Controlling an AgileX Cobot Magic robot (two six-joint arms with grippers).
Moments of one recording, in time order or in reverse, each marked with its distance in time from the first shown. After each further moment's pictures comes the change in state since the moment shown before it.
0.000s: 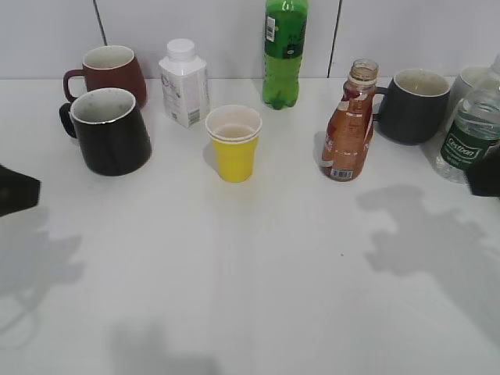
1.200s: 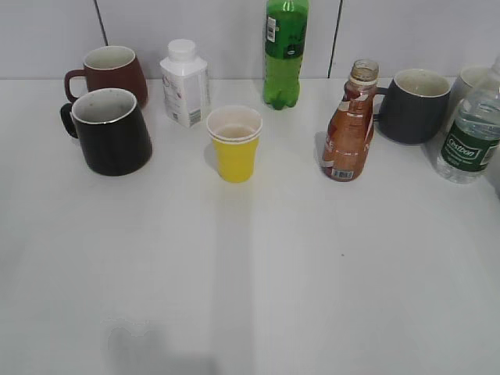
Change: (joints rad) left arm -0.056 -0.843 0.091 -0.185 0.483 0.520; right arm 0.000 -1.042 0.293 -0.205 0.309 0.177
